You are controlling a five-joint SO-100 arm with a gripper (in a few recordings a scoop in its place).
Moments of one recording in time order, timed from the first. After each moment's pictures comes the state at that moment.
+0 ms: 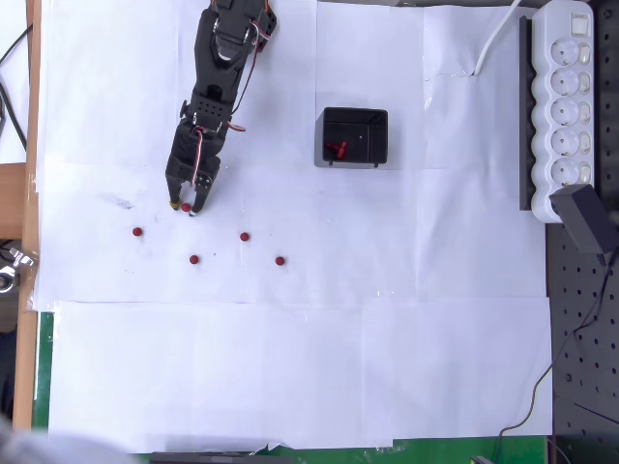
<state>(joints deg) 17.2 98.3 46.8 -11.8 -93.6</state>
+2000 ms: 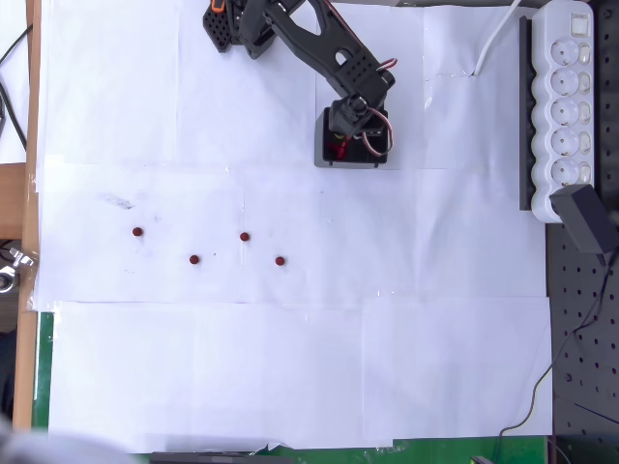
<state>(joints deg) -44.0 84.7 84.4 74.2 -134.1</state>
